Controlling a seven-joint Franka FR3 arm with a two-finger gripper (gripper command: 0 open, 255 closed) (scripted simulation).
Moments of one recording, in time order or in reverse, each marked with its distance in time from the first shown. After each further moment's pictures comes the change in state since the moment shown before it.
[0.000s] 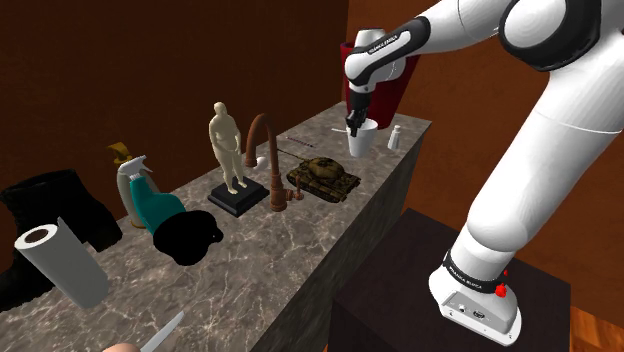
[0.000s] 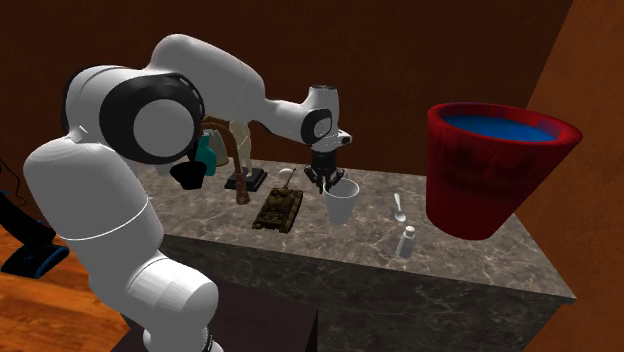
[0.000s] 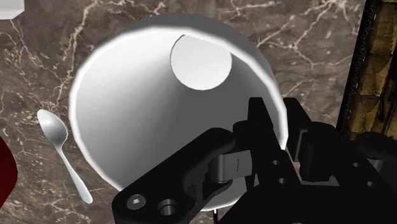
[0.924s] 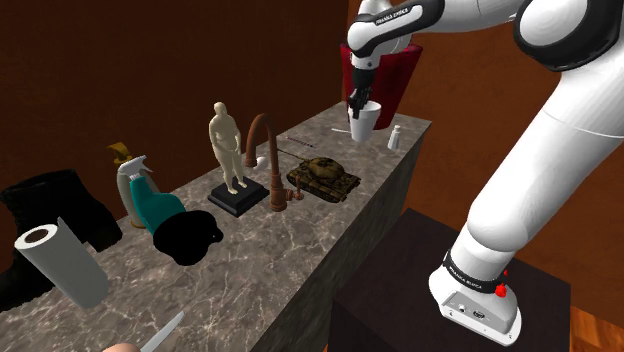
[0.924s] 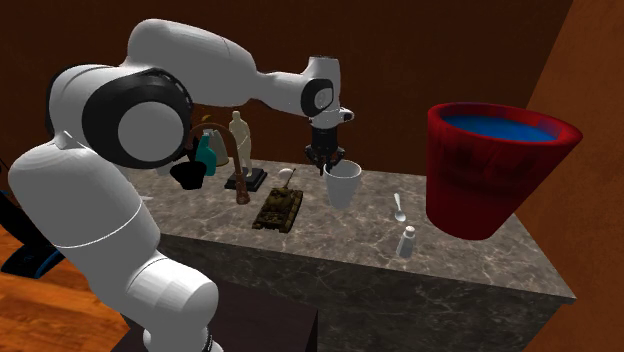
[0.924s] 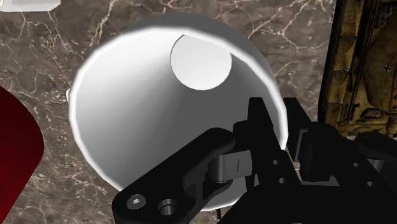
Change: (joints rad) arm 0.002 -0.053 0.006 0.132 -0.014 -0.184 0.010
